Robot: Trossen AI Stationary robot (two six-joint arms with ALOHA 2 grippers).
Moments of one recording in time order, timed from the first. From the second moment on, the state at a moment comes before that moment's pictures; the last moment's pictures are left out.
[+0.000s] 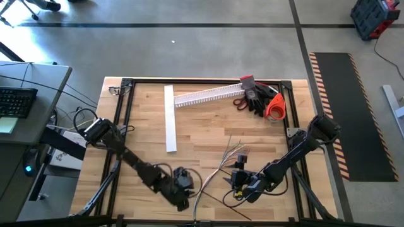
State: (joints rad) left arm -0.66 1.90 1.10 -0.08 -0.38 -0.84; right arm 0.72 1.76 0.89 -0.06 0.76 0.47
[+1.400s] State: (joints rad) left arm -0.43 1.49 0.83 -0.60 -0.70 -0.80; right arm 0.31 1.89 0.89 -0.06 0.30 0.70
